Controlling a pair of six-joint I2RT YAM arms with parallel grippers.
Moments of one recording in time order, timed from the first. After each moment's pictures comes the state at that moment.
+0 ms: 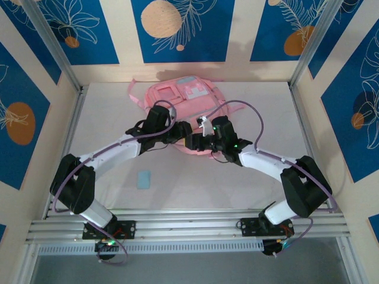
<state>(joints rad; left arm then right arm) -0.62 1.57 1.10 -0.15 0.33 -0.94 0.60 1.48 0.83 0.13 -0.45 0.51</state>
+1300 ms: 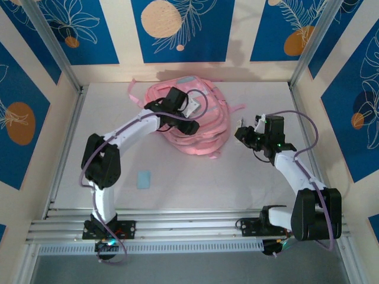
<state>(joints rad) -0.64 1.94 1.67 -0.67 0.16 0.13 0.03 1.21 0.70 -0.19 -0.53 0.67</state>
